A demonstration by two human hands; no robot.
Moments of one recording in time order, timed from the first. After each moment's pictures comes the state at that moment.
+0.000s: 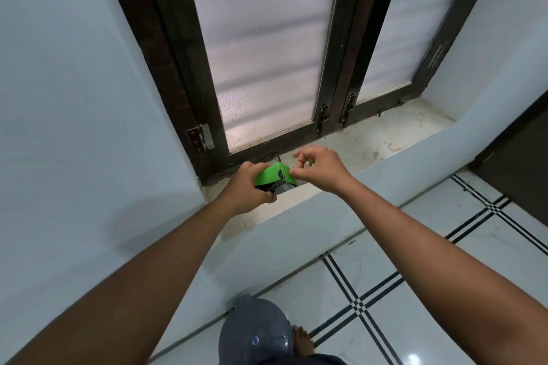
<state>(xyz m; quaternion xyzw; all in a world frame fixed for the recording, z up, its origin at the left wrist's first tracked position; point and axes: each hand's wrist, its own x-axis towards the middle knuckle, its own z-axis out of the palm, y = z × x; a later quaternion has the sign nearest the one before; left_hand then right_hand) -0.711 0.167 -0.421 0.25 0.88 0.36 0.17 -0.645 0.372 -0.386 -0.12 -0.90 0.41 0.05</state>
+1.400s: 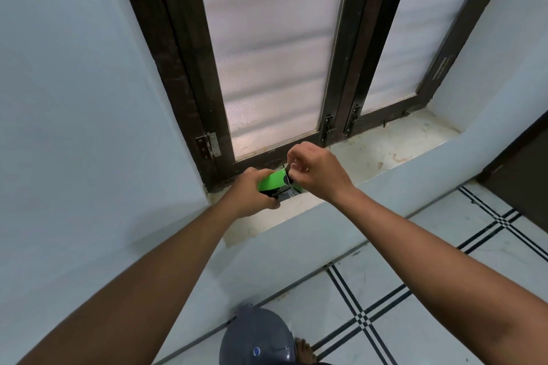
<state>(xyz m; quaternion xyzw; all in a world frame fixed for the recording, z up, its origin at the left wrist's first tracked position) -0.708 0.167 -0.398 0.23 0.90 0.32 0.18 -0.656 0.362 -0.383 0.07 -0.94 0.25 0.22</state>
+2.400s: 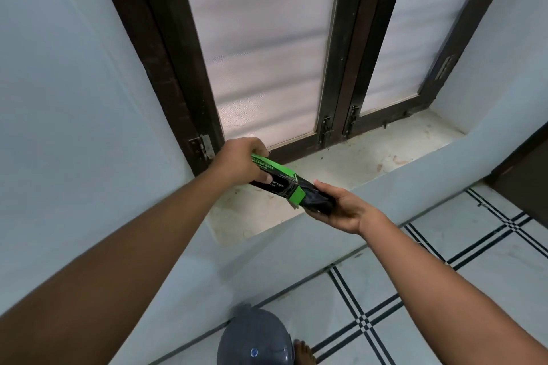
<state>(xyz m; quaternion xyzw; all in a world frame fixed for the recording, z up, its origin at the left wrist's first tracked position) -0.731 0.182 -0.329 0.21 0.93 0.27 0.12 -0.619 0.416 -0.441 -0.27 -0.38 0.87 -0.18</state>
